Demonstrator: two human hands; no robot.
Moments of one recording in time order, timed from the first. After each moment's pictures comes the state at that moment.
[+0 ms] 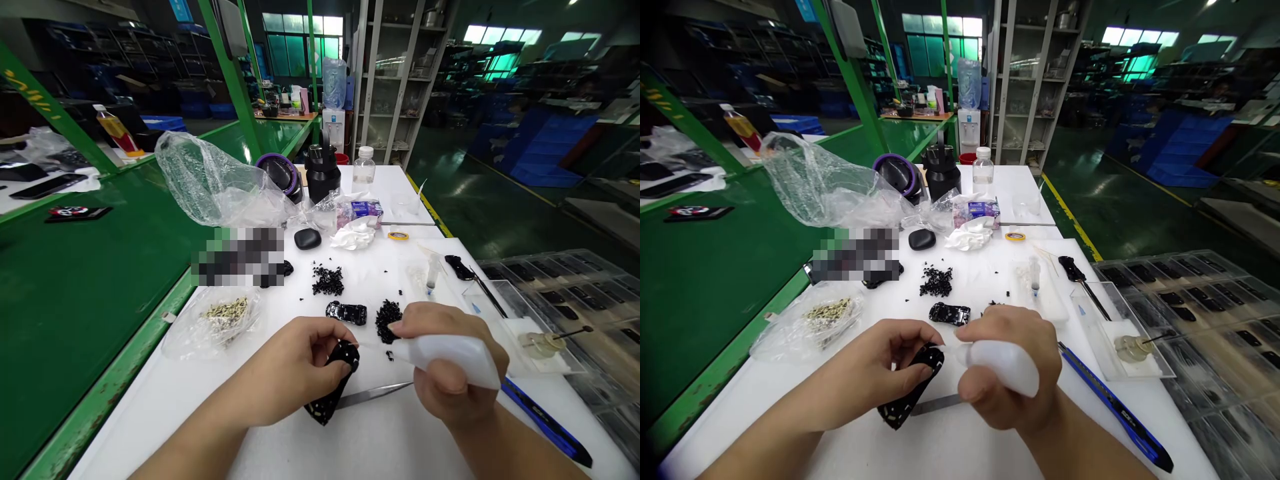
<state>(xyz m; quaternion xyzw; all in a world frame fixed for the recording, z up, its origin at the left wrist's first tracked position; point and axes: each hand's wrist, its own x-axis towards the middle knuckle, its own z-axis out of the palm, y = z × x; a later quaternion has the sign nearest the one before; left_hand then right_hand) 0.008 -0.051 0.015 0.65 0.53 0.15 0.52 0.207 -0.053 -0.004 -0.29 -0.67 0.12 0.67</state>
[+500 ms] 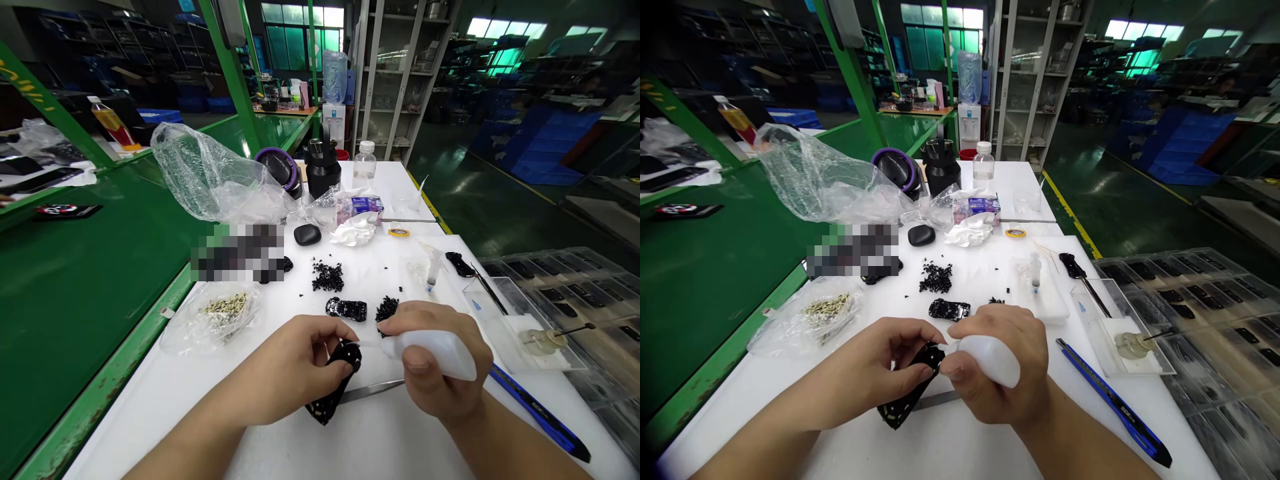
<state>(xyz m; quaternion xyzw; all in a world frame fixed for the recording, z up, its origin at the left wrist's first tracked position) 0.008 -0.052 0.019 0.67 0.52 0.13 0.52 0.204 -0.056 0.005 -0.31 -0.73 0.11 0.60</state>
